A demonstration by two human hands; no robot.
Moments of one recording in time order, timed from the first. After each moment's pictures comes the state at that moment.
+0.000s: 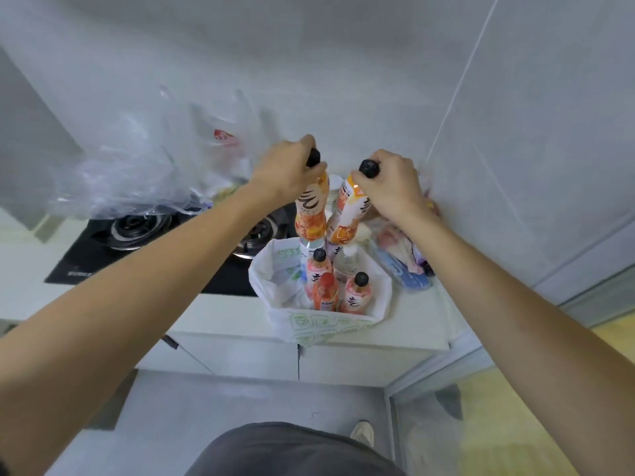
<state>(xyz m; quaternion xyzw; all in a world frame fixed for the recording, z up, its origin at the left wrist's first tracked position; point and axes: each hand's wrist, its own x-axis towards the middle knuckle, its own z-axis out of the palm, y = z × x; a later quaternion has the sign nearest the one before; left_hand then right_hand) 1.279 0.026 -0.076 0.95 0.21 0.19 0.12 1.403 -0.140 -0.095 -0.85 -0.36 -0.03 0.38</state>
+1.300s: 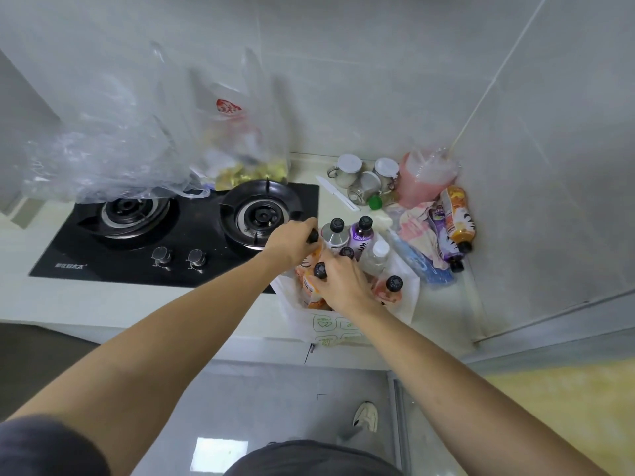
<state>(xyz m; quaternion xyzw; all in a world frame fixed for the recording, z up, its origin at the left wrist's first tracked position) 1.258 0.081 -0.277 0.96 0.21 0.02 0.19 1.290 -0.082 -0.265 -0.87 -0.45 0.09 0.19</state>
